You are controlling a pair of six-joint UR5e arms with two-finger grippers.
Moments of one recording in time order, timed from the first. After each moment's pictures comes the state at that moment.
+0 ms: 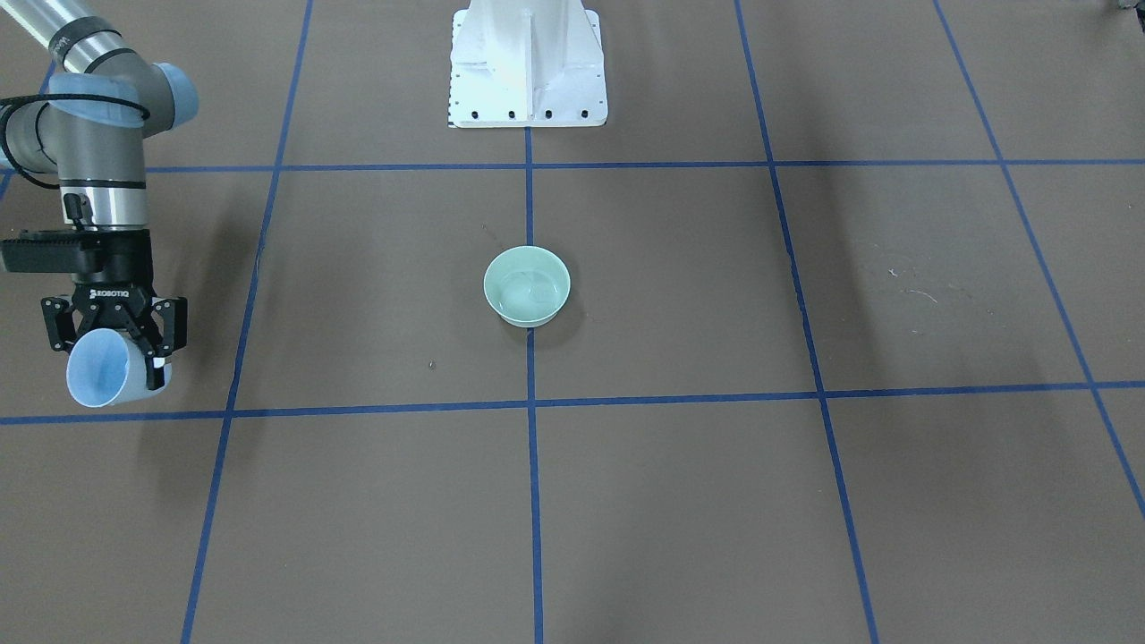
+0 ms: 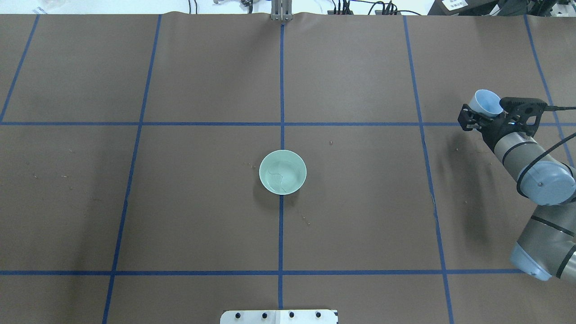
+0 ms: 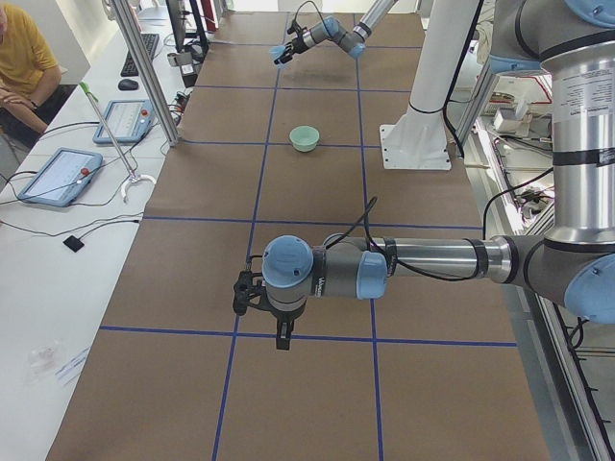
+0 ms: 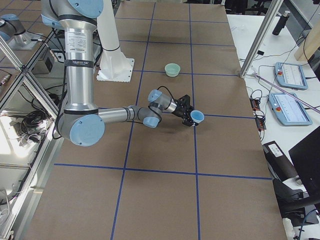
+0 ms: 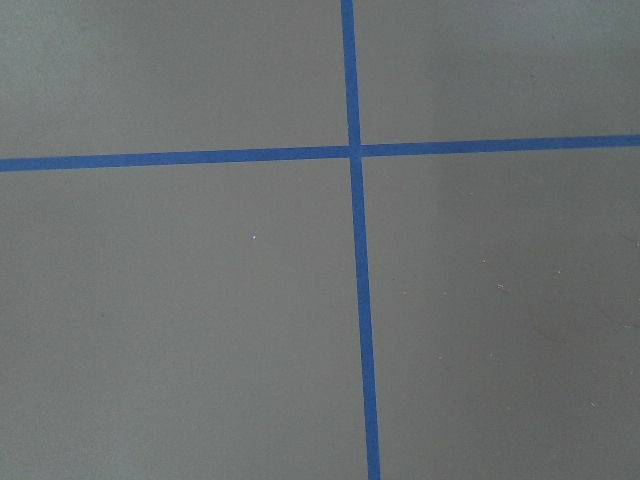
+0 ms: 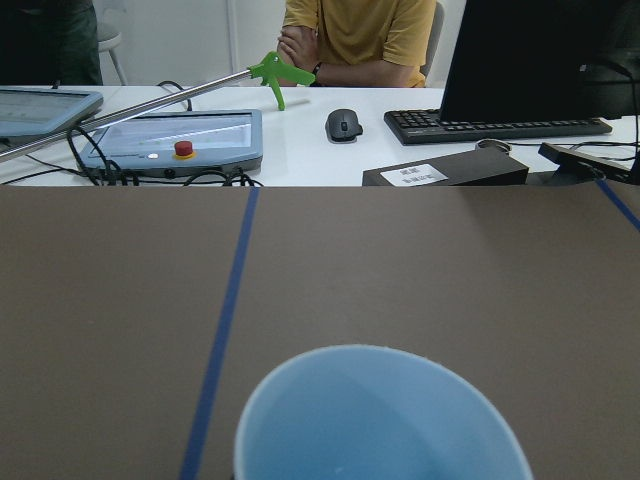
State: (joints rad) left arm -1.64 -1.43 -1.72 -1.61 -2.43 0.07; right arm 0.66 -1.58 1.48 -0.43 1.07 1.12
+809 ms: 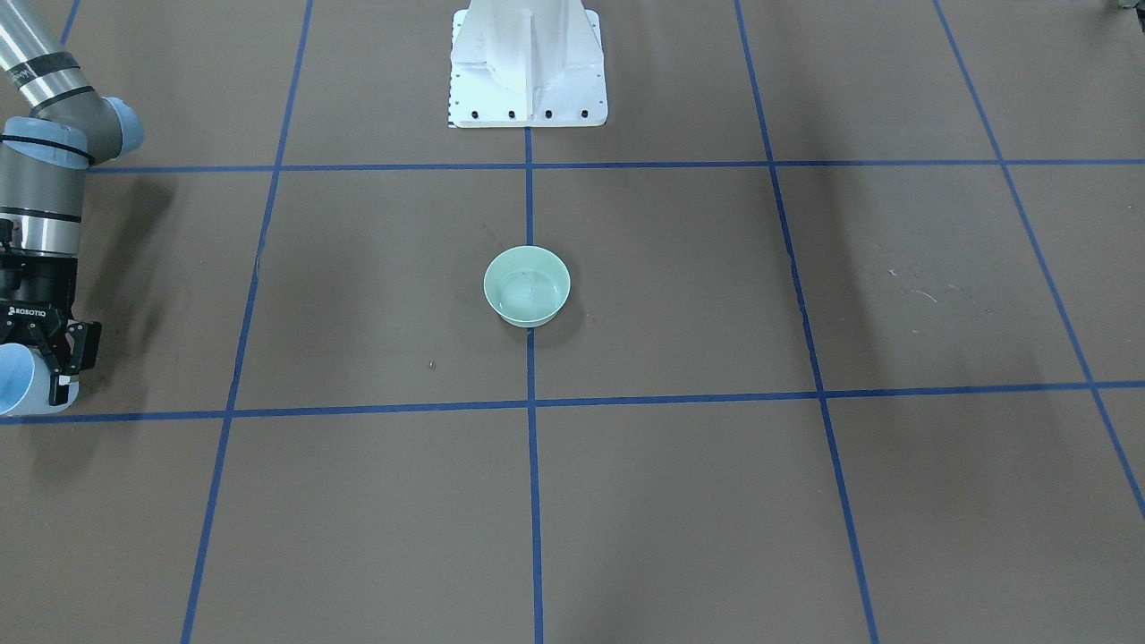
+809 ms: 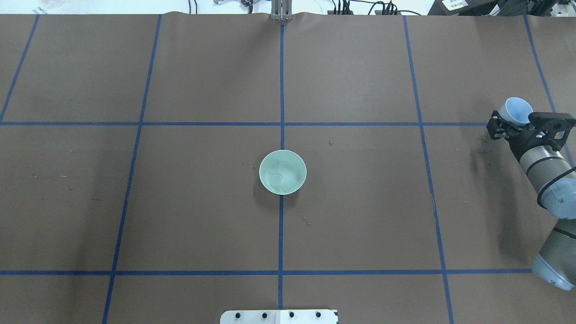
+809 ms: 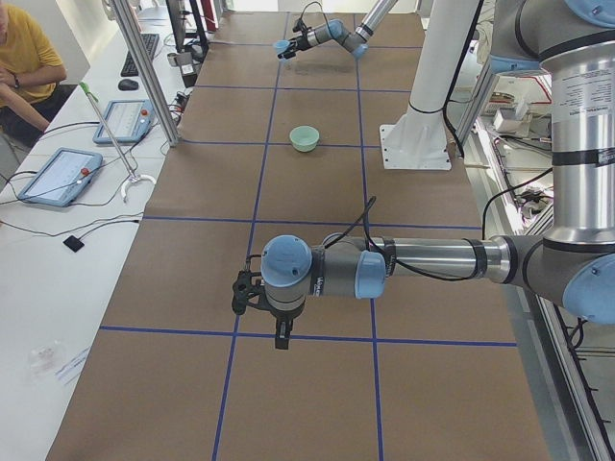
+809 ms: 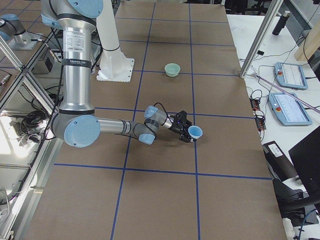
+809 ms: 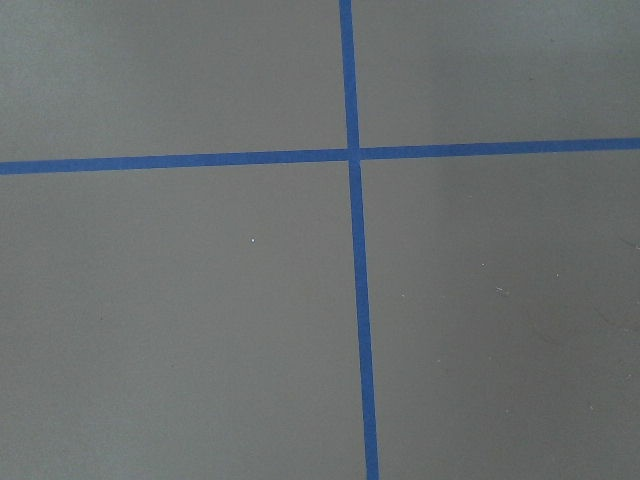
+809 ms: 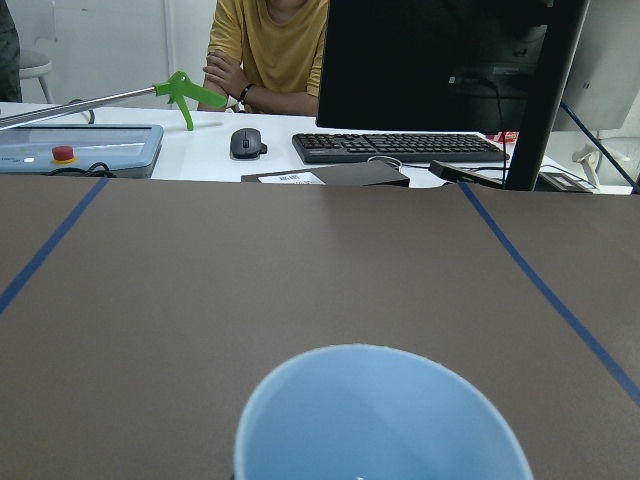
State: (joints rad) left arm -1.64 -1.43 -1.72 -1.61 -2.43 0.07; right arm 0.66 -1.63 1.38 -0.32 0.96 1.11
